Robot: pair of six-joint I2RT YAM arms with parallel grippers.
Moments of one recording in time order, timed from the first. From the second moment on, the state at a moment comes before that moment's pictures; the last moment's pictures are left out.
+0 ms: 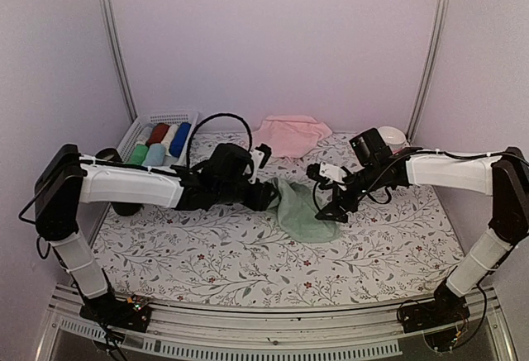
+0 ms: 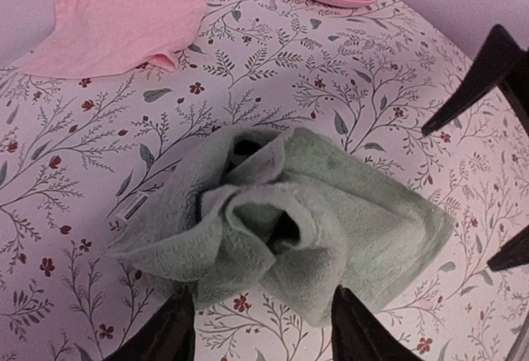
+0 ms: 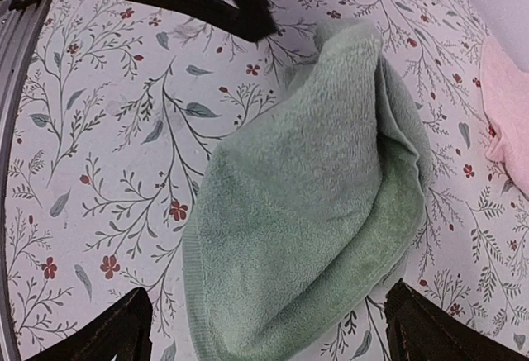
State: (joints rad) left arm -0.91 1.77 1.14 0.02 -0.15 -0.26; right arm 0.58 1.58 1.05 -0.36 -0.49 -0.68
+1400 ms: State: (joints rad) left arm -0.92 1.53 0.88 0.09 -0.40 -0.26; right arm 0.41 1.85 1.14 -0.74 -0.56 -0.39
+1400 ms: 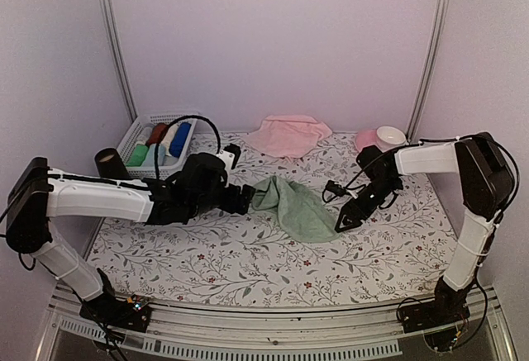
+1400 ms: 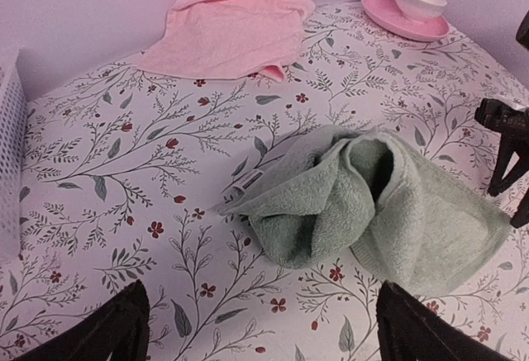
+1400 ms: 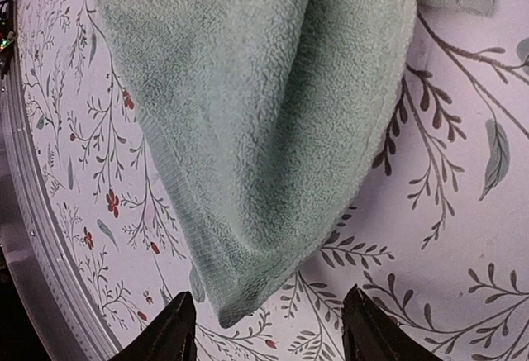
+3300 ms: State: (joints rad) left arm -0.91 2.02 1.29 0.24 -0.05 0.09; right arm 0.38 1.25 0.98 -0.27 0.09 -0.67
